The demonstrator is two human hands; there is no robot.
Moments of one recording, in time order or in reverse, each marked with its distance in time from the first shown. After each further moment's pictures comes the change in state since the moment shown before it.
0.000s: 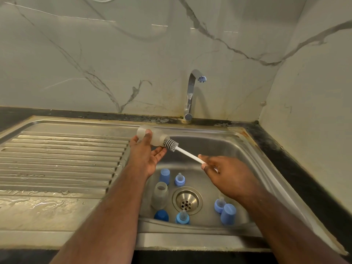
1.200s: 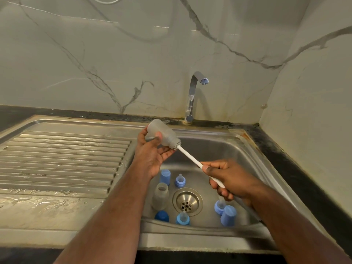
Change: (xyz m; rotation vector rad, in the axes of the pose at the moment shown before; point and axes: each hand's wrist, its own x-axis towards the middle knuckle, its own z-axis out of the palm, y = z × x) left_hand -0.009 -0.003 0.005 0.019 -0.222 0.054; right_hand -0.007 -0.006 -0.010 0.869 -0.318 0.290
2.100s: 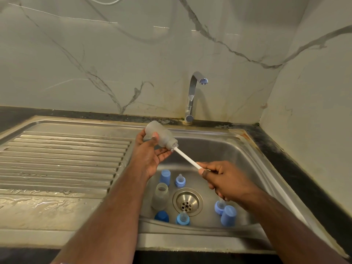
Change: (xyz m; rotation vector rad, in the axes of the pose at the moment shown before) left_hand 0.002 0.004 -0.004 0.044 0.066 -0.022; right_hand 0.006 0.006 0.010 -0.205 0.091 -0.095
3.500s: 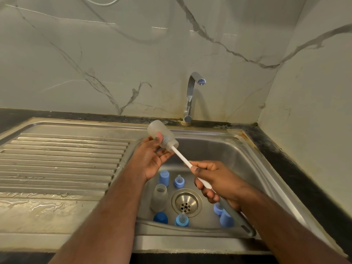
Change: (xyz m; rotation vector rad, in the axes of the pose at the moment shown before) left_hand -0.003 -0.001 0.002 -0.051 -0.111 -0.116; right_hand -0.003 -0.015 0.010 0.428 -0.168 0.063
